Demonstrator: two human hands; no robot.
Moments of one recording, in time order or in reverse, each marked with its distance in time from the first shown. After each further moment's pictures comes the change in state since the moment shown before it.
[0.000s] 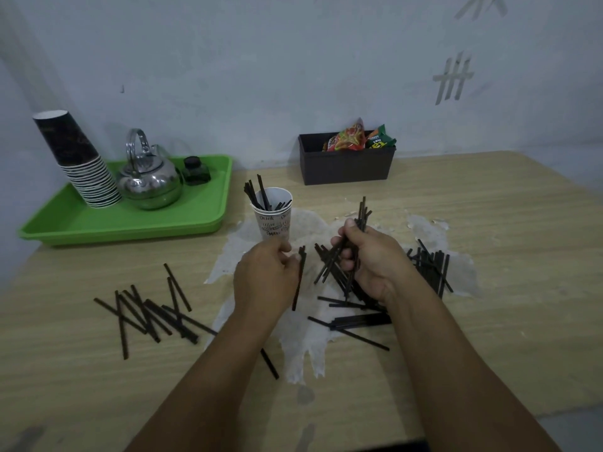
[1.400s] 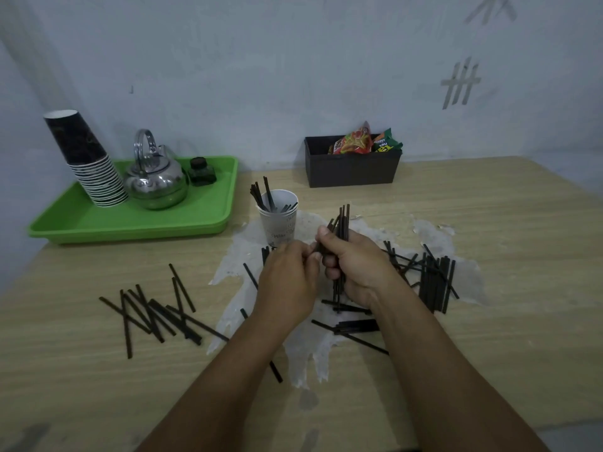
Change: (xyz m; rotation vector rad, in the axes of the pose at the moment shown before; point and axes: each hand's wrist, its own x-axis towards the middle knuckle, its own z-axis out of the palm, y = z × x) left_hand -0.006 0.010 0.010 -0.115 -0.131 0.136; right_hand 0.002 0.016 0.022 -0.063 -0.147 -0.059
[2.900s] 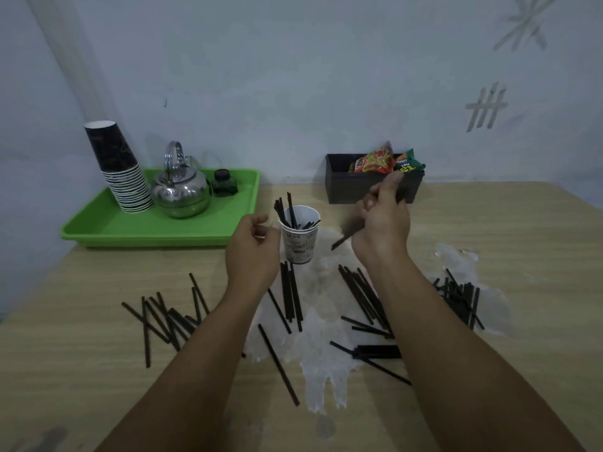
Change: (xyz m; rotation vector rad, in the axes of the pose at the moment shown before) left_hand 0.055 -0.045 -0.044 -0.399 0.352 -0.333; right_hand 0.053 -0.059 0.037 0.532 0.251 -0.418
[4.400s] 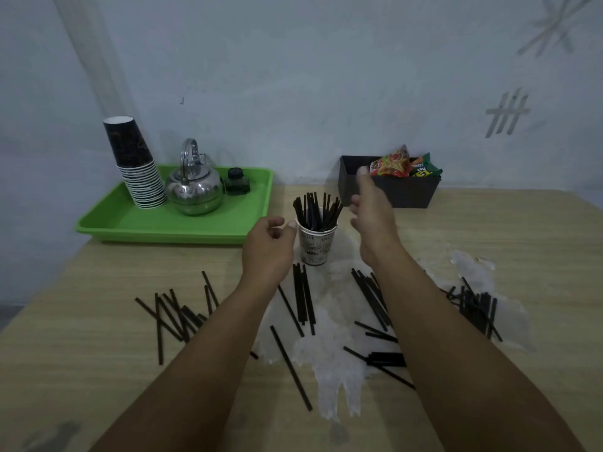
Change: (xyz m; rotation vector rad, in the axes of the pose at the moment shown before) left_hand 0.014 -0.003 0.003 -0.079 -0.083 -0.161; right_hand 0.007 0.020 0.017 -0.710 -0.108 0.074
